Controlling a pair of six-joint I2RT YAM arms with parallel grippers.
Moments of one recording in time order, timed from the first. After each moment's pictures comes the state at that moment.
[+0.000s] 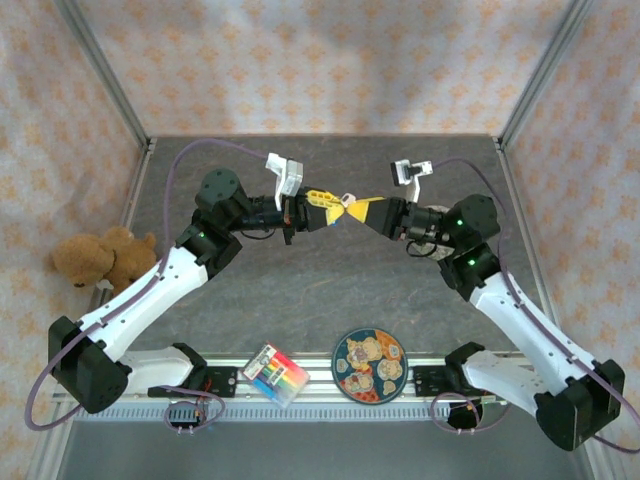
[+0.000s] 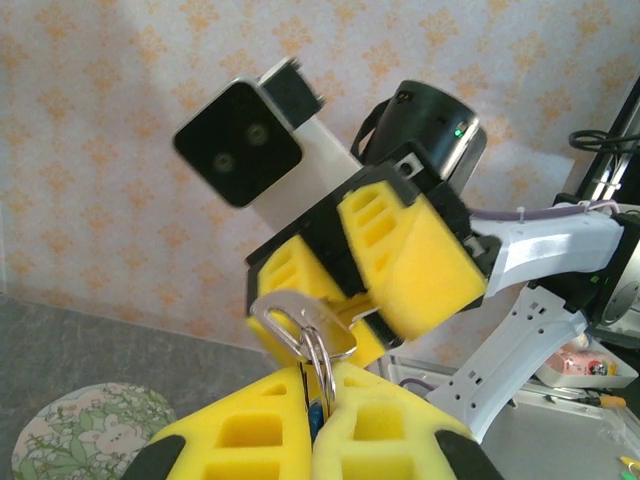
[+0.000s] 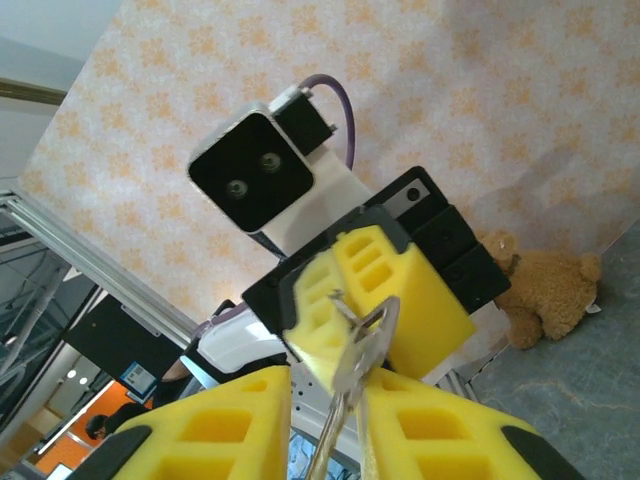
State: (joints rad) left arm -0.56 1.22 1.07 0.29 0.89 -0.34; right arm 0.48 0.98 0.87 0.44 -0.93 1.13
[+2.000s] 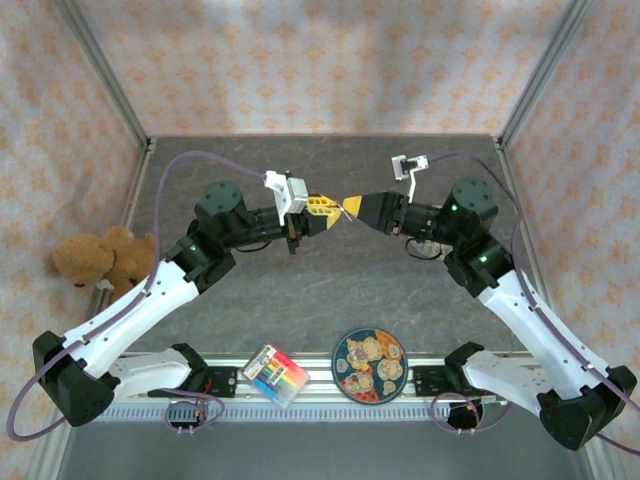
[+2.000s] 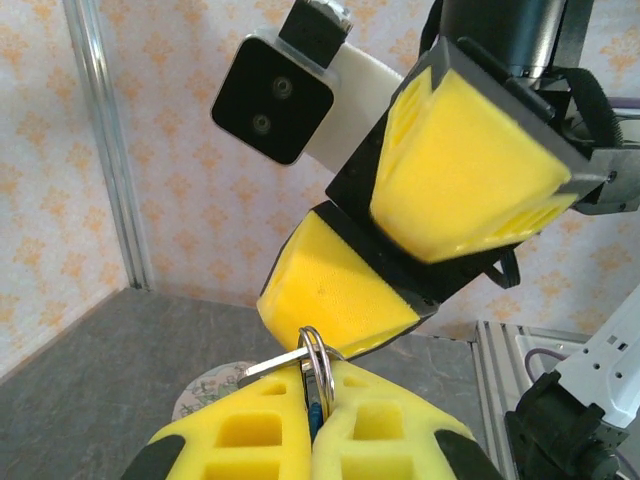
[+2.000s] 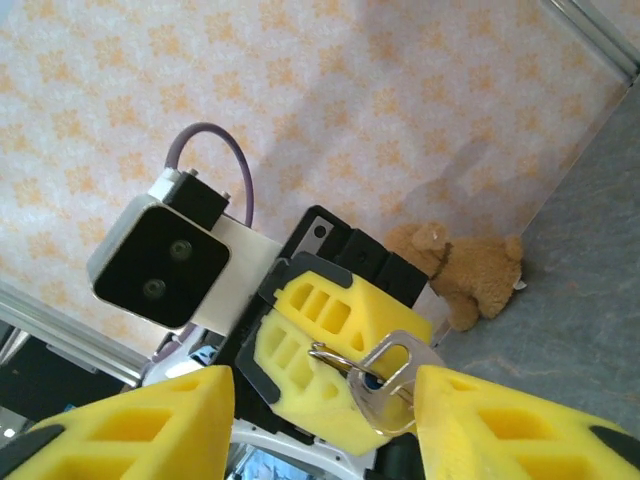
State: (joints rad) left arm -0.64 1.12 1.05 0.11 0.60 -0.02; right arm 0.53 0.98 1.03 0.03 -0.78 0.97
